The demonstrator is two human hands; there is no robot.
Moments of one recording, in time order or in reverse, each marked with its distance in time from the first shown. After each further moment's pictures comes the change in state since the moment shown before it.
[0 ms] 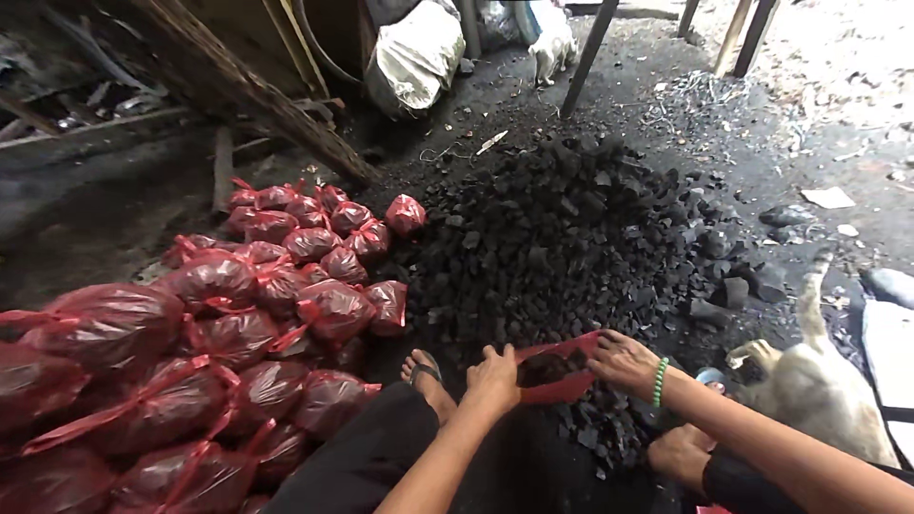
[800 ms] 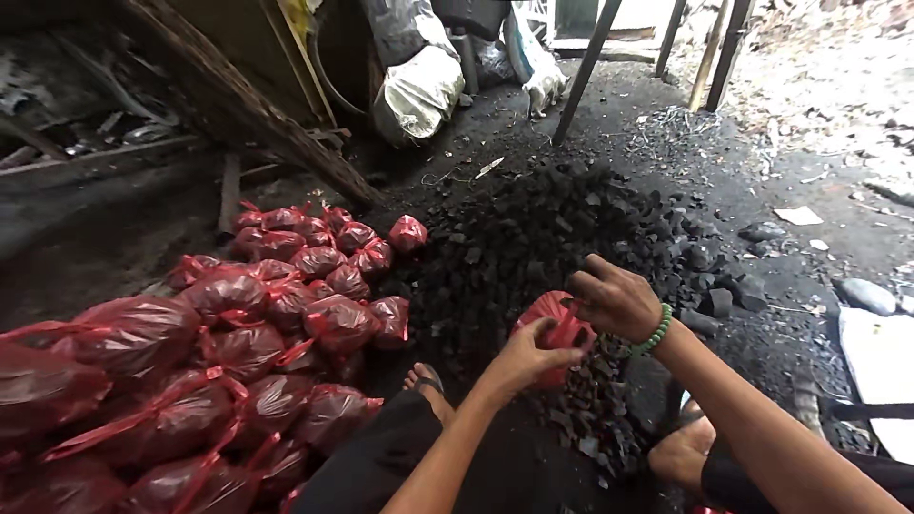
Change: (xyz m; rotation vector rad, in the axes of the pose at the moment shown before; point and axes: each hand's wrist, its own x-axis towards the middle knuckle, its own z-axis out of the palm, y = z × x) left_hand -0.039 0.011 -0.029 -1.025 0.100 0.611; right_hand -0.009 -0.016 -0.099 0.050 1.160 -0.078
